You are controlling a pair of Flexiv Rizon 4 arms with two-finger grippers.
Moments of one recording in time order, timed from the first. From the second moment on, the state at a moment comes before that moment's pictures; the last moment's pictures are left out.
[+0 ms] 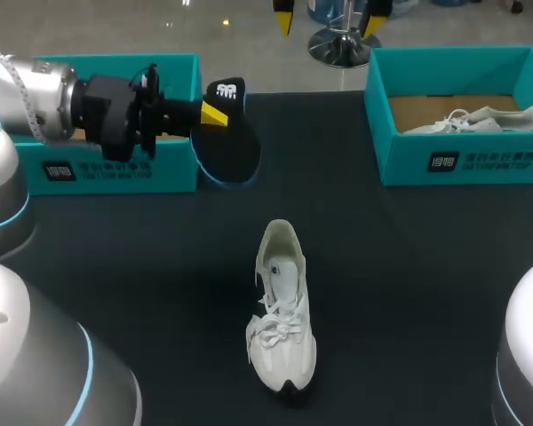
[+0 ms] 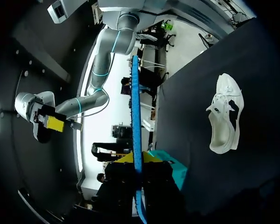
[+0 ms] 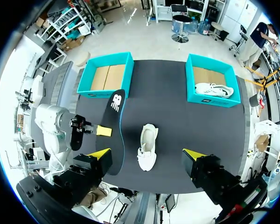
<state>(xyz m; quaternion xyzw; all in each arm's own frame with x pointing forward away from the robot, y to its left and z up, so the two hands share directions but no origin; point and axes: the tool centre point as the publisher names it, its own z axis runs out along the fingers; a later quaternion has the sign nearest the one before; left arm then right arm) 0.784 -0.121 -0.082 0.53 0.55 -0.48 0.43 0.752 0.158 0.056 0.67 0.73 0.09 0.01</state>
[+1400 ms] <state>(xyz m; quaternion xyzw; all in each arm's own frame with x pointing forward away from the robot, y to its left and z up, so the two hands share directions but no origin) 0.797 -0.111 -0.069 0.61 0.37 -0.37 0.60 0.753 0.162 0.065 0.67 0.73 0.13 -0.02</state>
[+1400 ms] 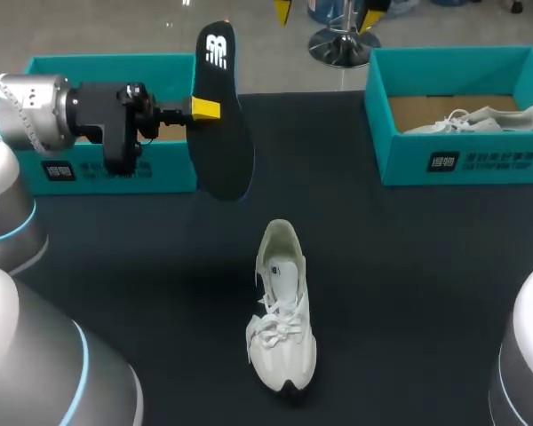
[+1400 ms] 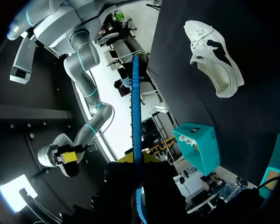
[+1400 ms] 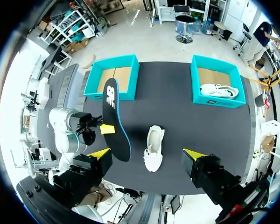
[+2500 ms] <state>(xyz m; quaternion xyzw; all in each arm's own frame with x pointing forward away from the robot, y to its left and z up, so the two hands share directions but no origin) 0.797 -0.111 -0.069 0.61 0.37 -0.37 0.60 0.741 0.178 0.015 0.51 0.73 0.36 -0.29</state>
